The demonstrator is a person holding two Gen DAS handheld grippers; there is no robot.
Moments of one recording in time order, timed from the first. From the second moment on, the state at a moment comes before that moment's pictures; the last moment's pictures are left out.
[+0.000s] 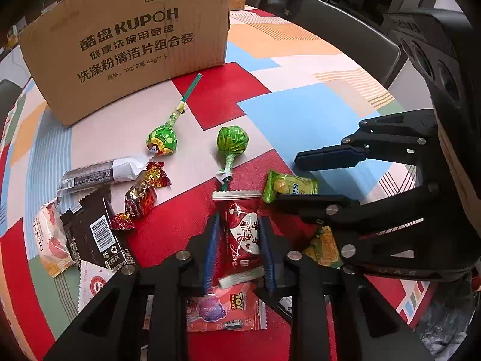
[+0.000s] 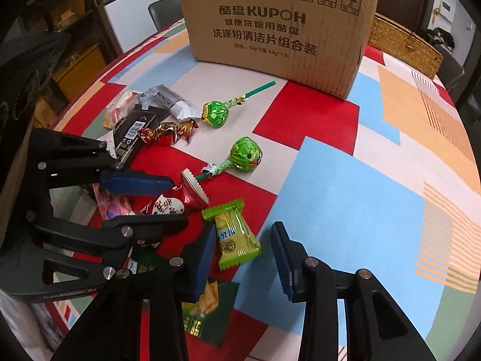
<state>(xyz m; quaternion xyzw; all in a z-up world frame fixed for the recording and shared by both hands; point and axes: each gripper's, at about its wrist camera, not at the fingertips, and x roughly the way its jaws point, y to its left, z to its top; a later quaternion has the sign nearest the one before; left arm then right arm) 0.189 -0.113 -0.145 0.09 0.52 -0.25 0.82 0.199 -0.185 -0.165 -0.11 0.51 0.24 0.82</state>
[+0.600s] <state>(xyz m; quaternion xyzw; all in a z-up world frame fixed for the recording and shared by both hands) 0.176 -0.100 -0.119 0.05 0.49 -0.24 0.84 0.183 -0.191 -0.149 -0.06 0.50 0.19 0.84</state>
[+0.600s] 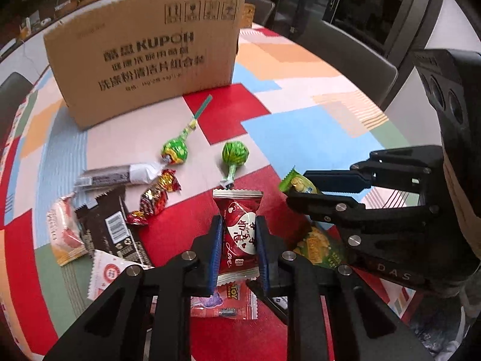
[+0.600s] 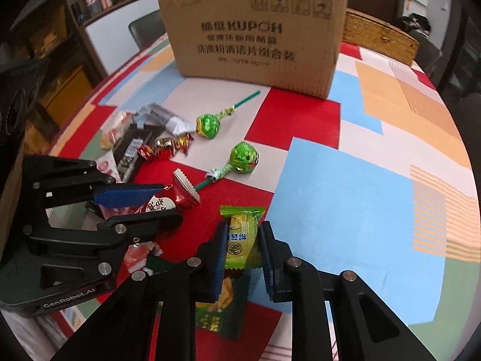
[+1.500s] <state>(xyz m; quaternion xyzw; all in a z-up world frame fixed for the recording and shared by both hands) 0.195 -0.051 0.023 0.05 0.33 -0.19 0.92 0.189 -0.175 -0.023 -0.01 0.35 0.15 0.93</state>
